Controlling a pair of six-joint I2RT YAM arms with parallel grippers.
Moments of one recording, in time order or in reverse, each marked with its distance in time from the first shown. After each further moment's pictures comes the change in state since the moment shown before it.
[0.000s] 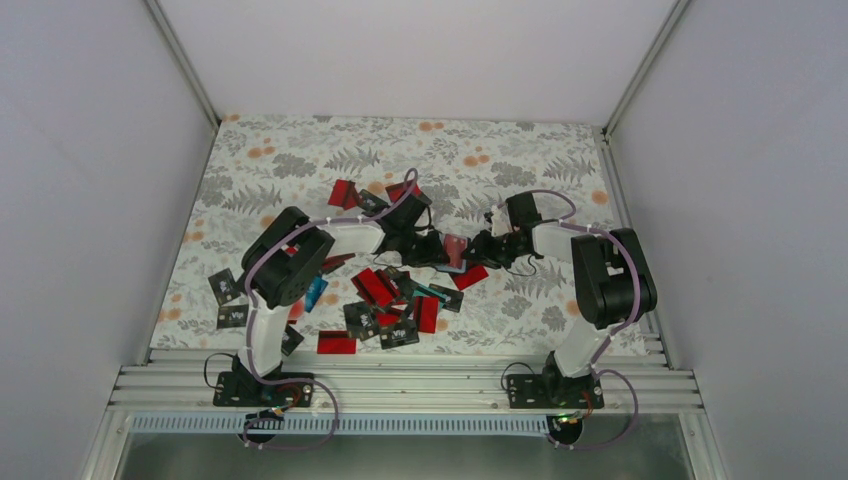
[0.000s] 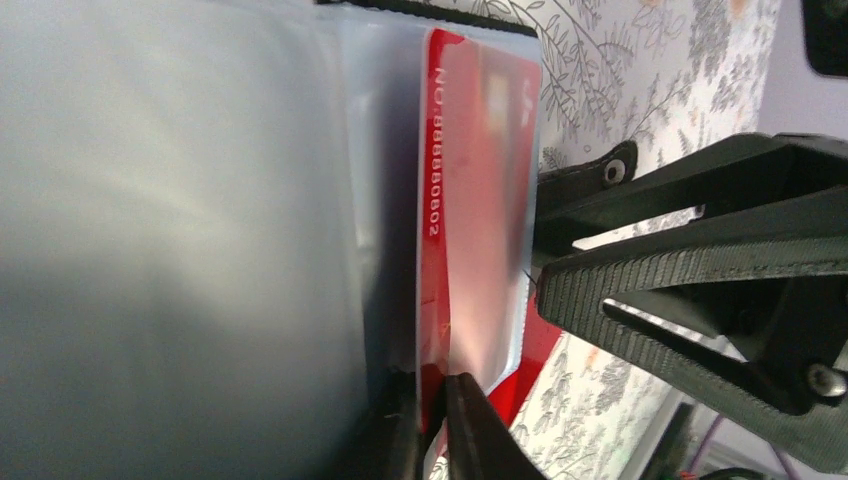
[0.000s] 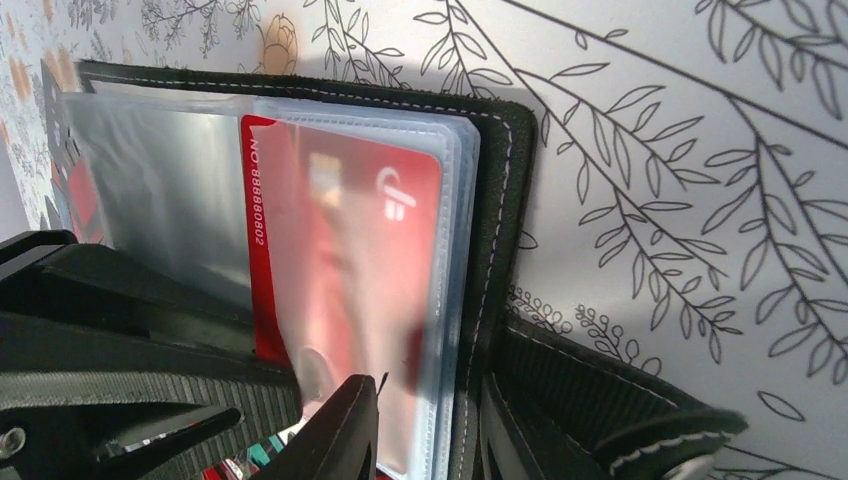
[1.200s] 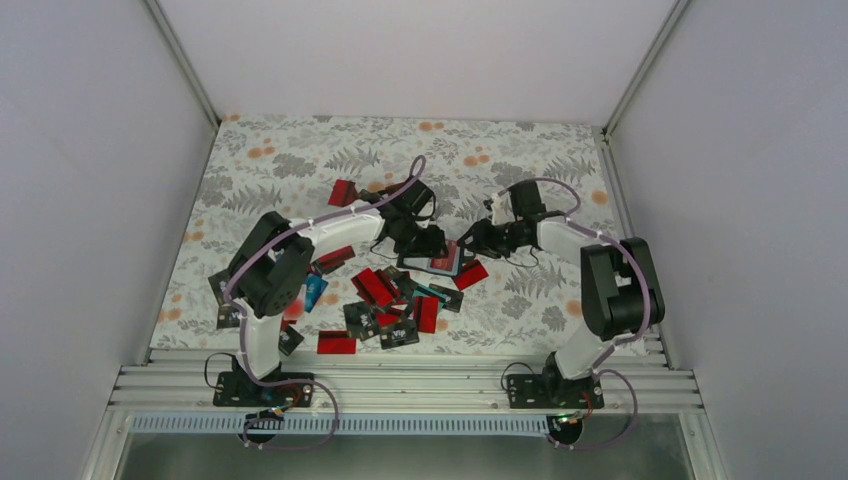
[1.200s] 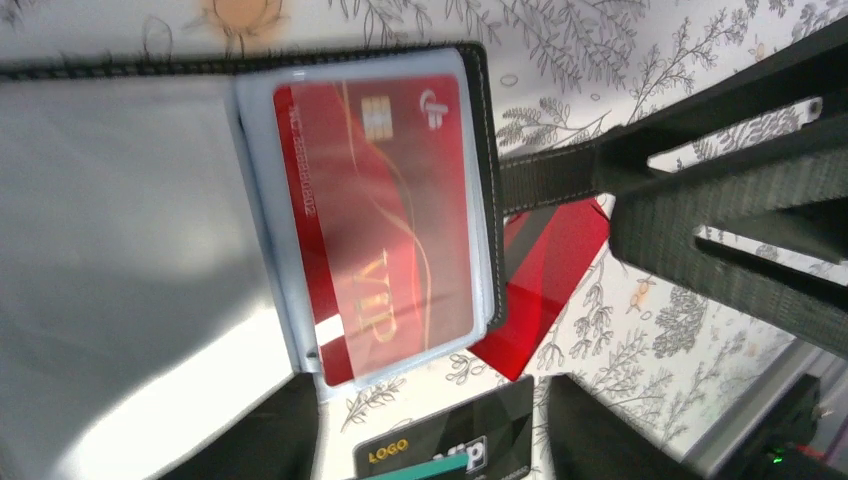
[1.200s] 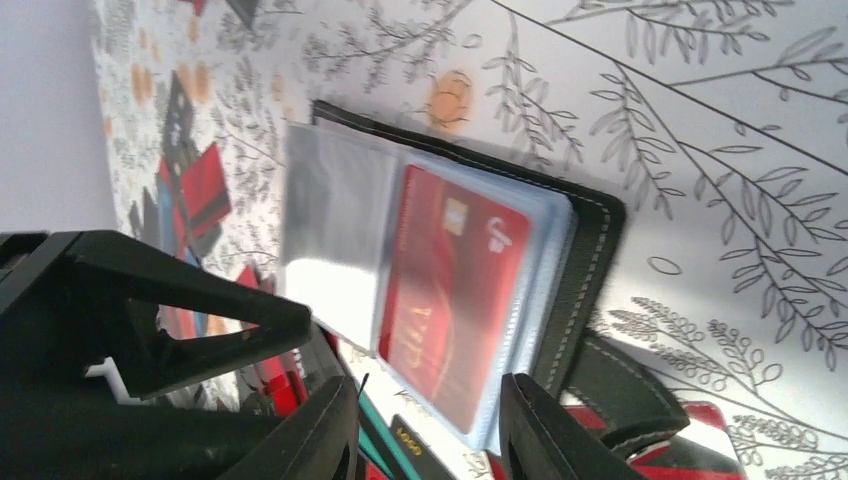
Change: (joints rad) left arm -0.027 -0.102 0.152 -0.408 -0.175 0.212; right arm 0.001 -0.065 0.061 -0.064 -0.056 -0.012
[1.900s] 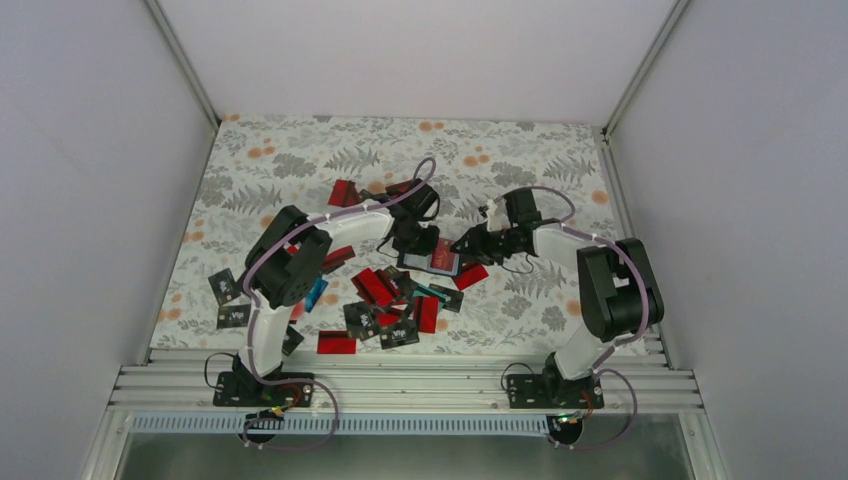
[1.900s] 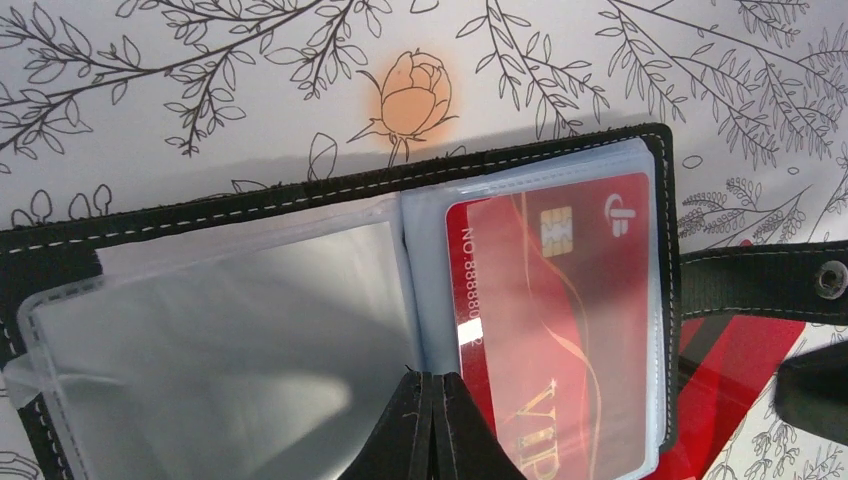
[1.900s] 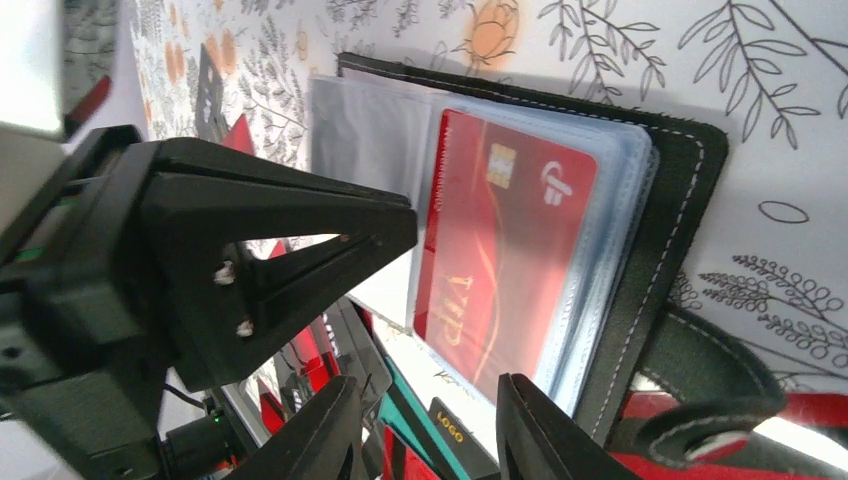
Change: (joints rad) left arm 0.005 0.115 0.070 -0.005 -0.183 0.071; right arm 0.033 -0.027 -0.065 0.085 -0.079 0.096
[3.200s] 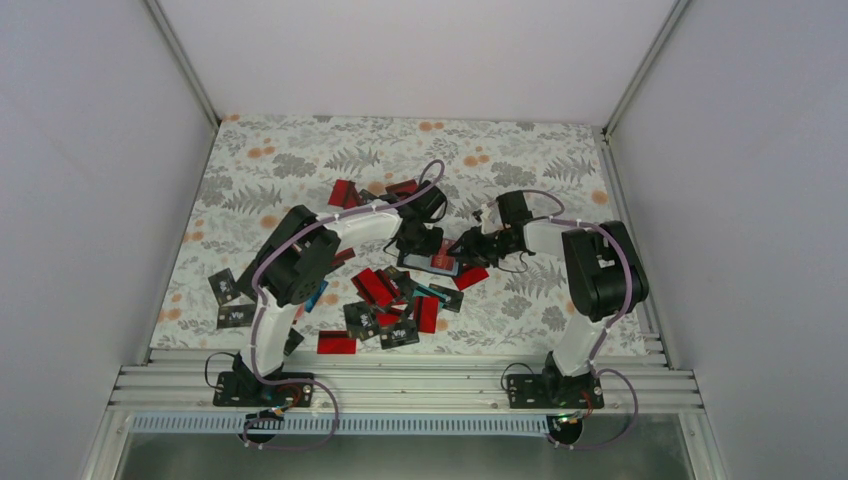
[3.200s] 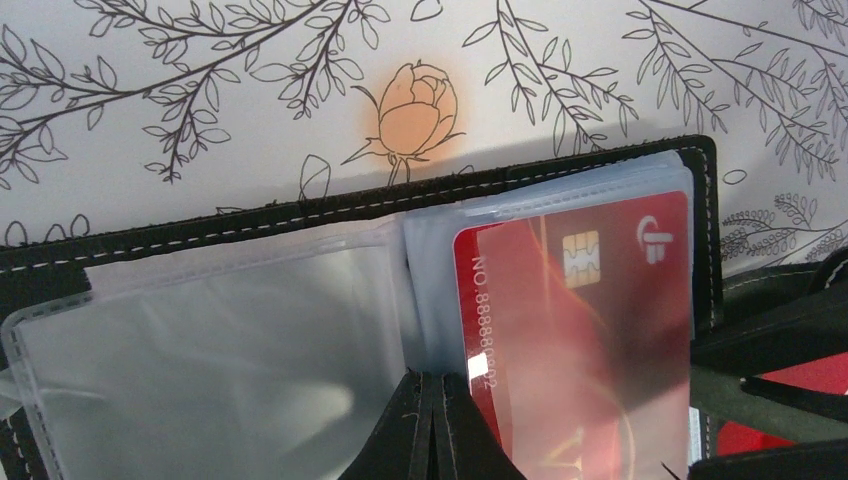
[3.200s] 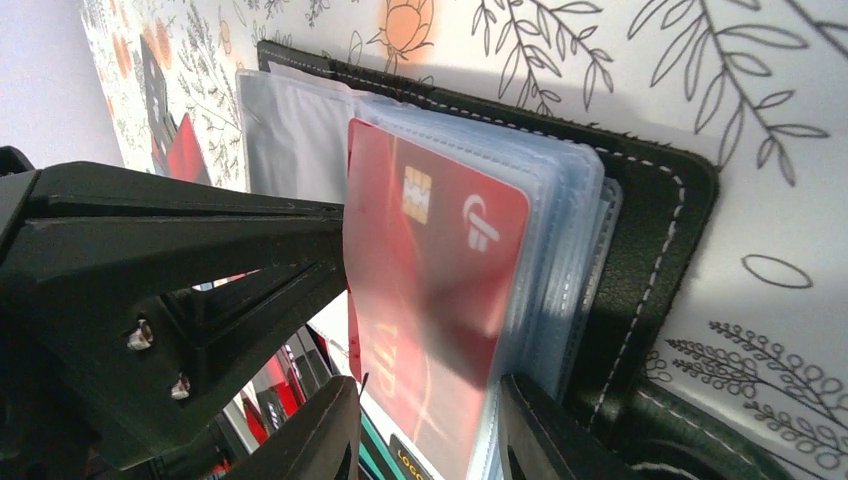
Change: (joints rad) left arm -0.025 0.056 0.056 -0.028 -0.058 0.005; right arm 0.011 0.150 0.044 0.022 -0.008 0.007
